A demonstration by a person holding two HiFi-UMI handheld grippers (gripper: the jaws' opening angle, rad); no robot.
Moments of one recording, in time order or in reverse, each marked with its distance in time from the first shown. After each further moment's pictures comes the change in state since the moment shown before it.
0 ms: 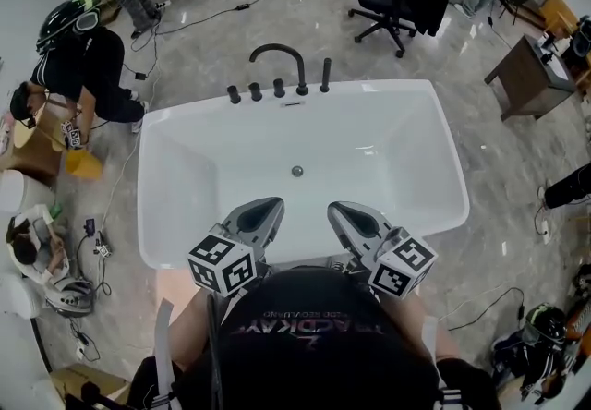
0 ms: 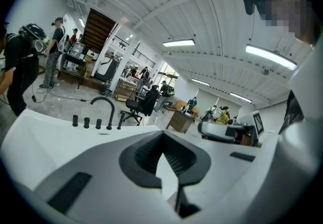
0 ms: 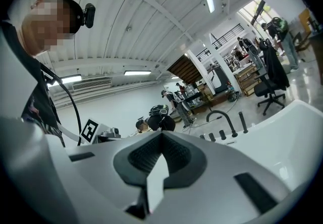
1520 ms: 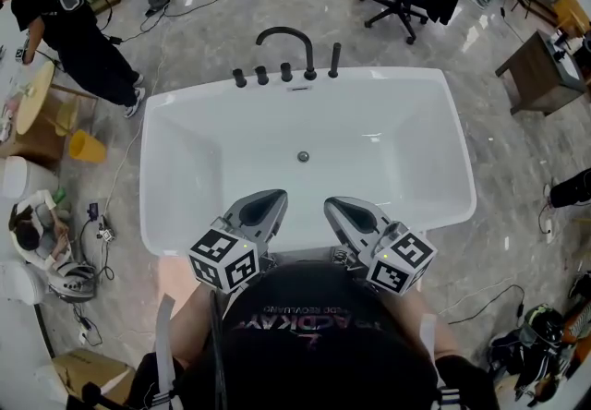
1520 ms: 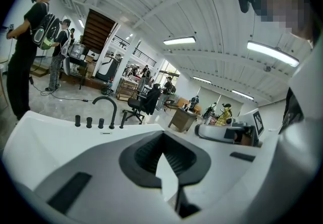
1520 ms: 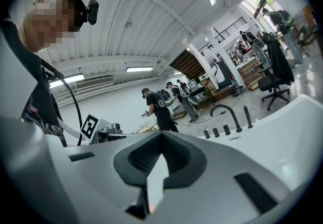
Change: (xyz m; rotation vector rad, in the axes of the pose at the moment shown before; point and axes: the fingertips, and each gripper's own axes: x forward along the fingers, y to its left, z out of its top) left arm -0.003 0.001 -0.002 0.013 0.018 0.022; right arm 0.013 0.007 -0.013 0.010 0.052 0.044
